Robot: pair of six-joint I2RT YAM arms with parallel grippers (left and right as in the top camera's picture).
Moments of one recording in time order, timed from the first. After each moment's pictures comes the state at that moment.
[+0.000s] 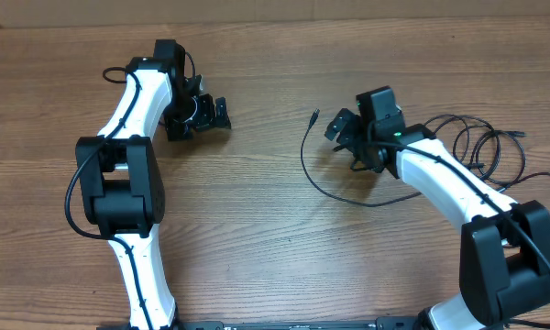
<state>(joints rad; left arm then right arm) -0.03 2.26 1.80 -1.05 0.30 -0.17 0.33 1.73 1.10 -0.42 -0.02 0.88</state>
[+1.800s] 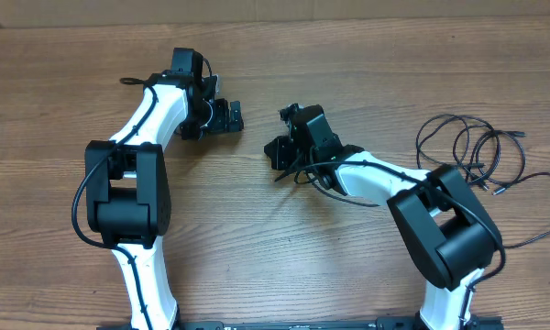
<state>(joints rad) -0.10 2.19 1.62 -0.77 0.27 -0.17 0.56 2.00 1.09 0.11 -0.30 0.55</state>
